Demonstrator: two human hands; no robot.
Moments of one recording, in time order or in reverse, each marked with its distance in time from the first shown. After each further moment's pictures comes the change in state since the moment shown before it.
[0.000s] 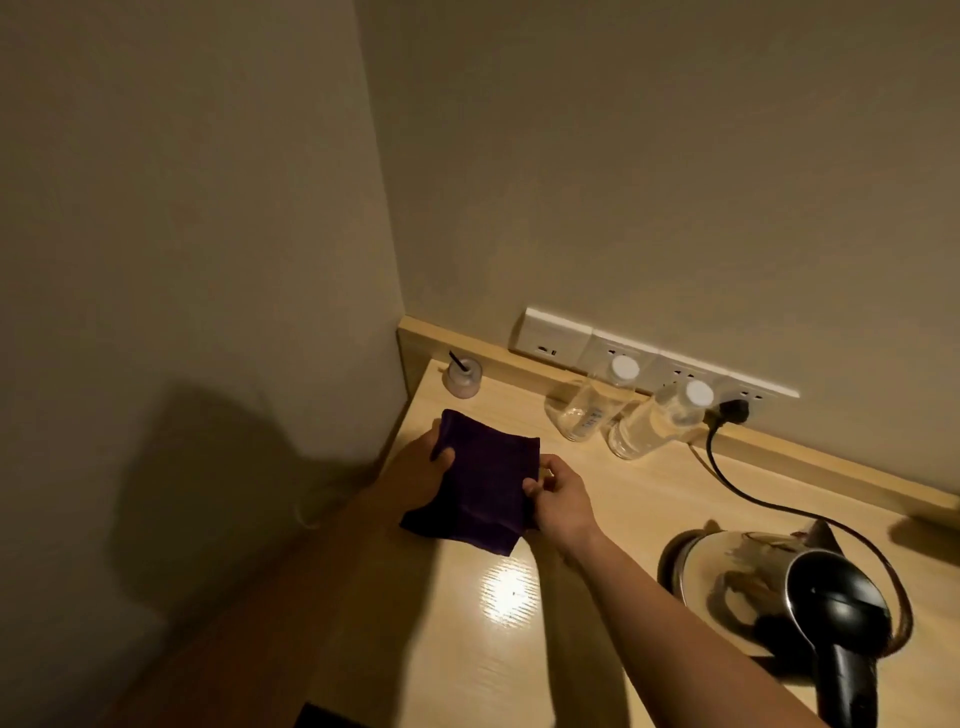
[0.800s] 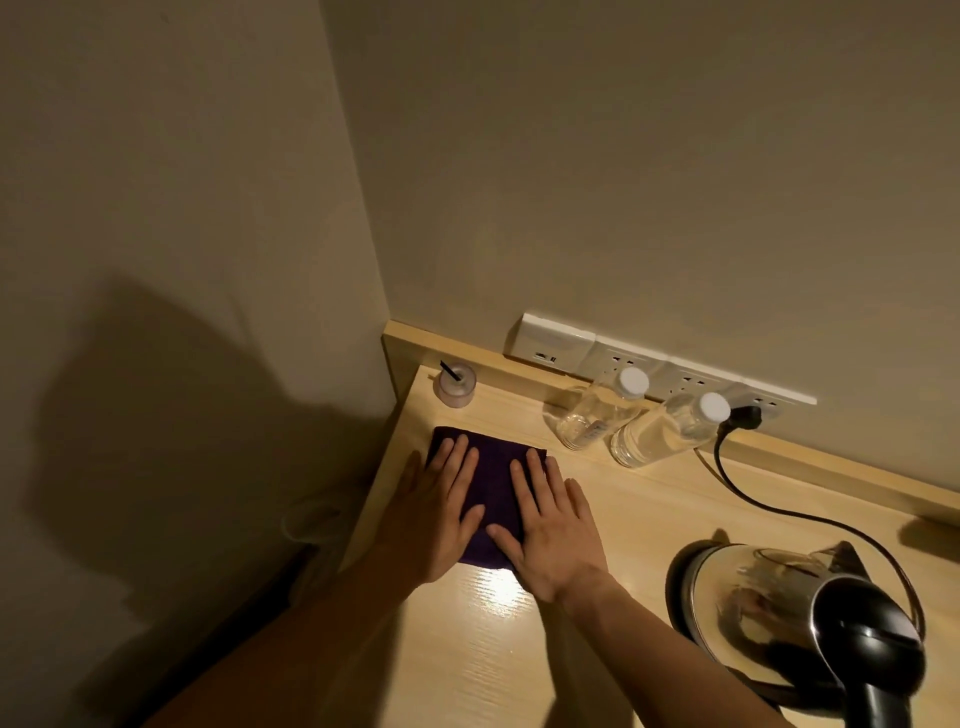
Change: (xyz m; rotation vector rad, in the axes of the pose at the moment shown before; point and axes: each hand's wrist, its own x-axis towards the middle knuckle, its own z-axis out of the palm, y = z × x) left_hand 0.008 -0.049 0.052 0.819 0.183 0.398; right_hand 0.025 0.053 0.000 -1.295 -0.031 -0.427
